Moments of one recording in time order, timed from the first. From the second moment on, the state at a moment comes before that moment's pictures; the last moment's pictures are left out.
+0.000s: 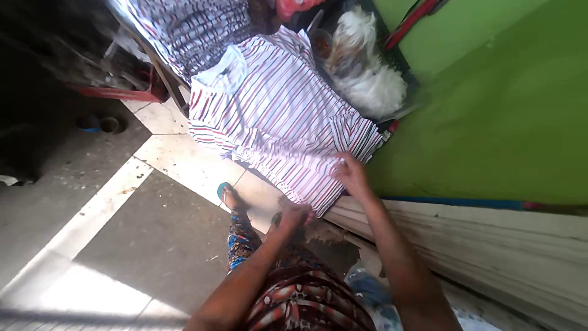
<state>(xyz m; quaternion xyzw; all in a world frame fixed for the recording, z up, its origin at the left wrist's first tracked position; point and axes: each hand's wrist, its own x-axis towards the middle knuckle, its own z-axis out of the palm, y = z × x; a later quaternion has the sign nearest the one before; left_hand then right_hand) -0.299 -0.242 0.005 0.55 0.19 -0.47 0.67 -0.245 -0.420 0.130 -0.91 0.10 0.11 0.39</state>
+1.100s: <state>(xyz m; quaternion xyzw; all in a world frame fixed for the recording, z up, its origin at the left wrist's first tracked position) -0.309 -0.269 0.015 0.47 0.32 -0.41 0.71 -0.331 -0.392 0.046 -0.93 0.05 0.17 0.32</state>
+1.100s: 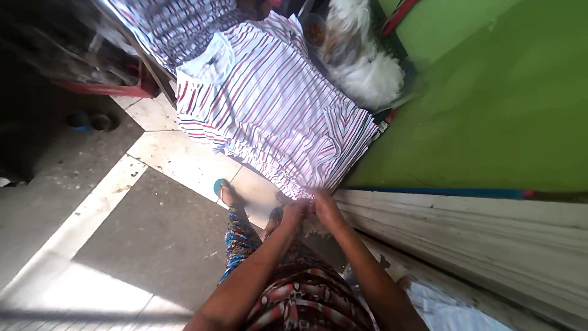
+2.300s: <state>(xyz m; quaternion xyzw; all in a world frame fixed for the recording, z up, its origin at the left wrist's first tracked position) -0.303 -0.259 0.018 0.48 0.34 -0.40 0.70 -0.333 -0.385 0.041 -0.93 0.08 0.12 0.33</state>
